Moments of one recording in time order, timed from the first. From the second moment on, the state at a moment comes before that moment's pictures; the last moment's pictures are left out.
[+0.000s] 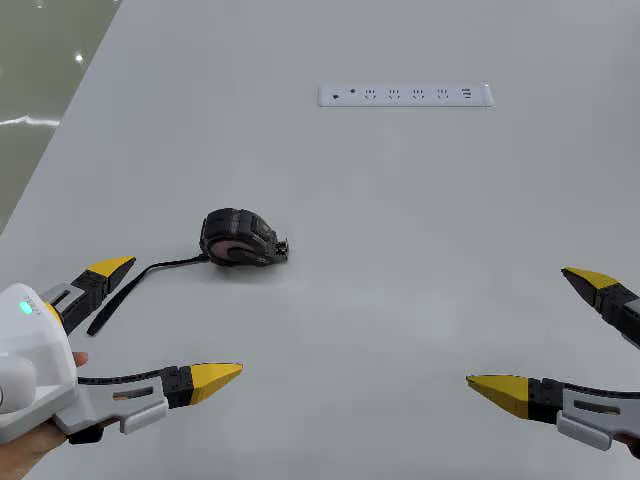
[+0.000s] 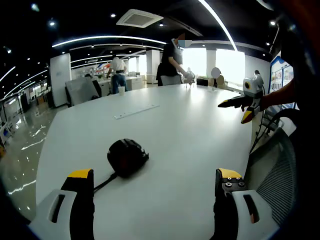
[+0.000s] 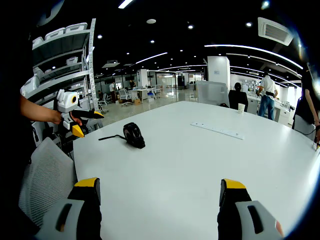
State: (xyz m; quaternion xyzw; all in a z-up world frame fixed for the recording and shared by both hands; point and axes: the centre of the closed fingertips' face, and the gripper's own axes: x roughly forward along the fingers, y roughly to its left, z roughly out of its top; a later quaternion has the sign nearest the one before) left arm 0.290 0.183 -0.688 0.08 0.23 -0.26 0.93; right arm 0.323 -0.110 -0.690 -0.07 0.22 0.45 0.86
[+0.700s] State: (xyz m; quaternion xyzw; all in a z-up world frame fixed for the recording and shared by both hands) left arm 0.287 0.186 -0.688 0.08 0.23 -0.26 0.93; right arm 0.322 -0.110 -0.687 -0.08 0.21 0.45 0.86
